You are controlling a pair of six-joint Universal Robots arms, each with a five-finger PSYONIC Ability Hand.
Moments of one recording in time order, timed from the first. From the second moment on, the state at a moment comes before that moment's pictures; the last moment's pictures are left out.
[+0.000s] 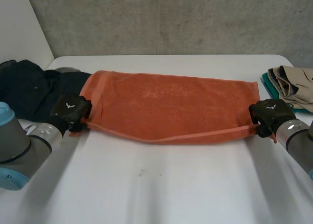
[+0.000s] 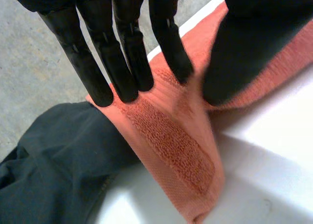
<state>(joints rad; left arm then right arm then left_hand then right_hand) 4.64 -2.10 -1.76 3.66 -1.16 3.62 1.69 -1.15 1.67 -0.14 1.40 2.66 1.05 1.01 1.01 1.01 0.83 1.10 1.18 1.19 1.20 0.98</state>
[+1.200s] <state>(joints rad) 4.34 -2.49 -1.03 3.43 -1.49 4.04 1.76 -0.84 1.28 -0.25 1.61 2.26 0.34 0.44 0.46 0.45 0.27 0.29 0.30 0.34 0.34 0.14</state>
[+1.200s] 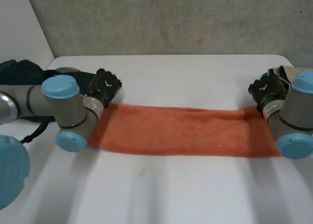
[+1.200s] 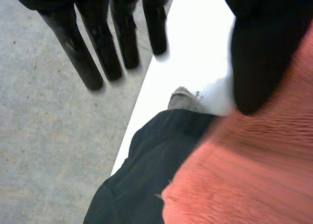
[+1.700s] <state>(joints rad) 4.30 -2.08 -1.38 3.44 -1.49 3.83 1.60 -1.23 1.55 0.17 1.46 2.47 0.19 0.21 0.21 0.20 0.05 0.23 0.27 0.27 0.27 0.10</state>
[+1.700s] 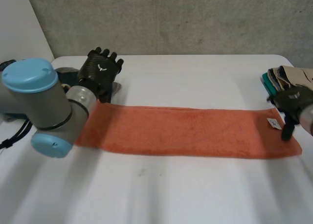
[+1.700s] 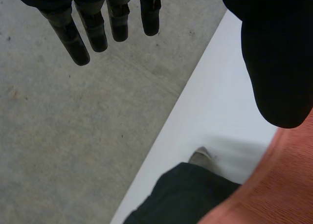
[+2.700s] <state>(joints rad) 4.31 -1.89 -1.57 3.51 -1.49 3.73 2.06 -1.11 1.67 -0.71 1.17 2.07 0.19 0.21 0.21 0.20 0.05 1.13 1.18 1.19 1.20 1.00</state>
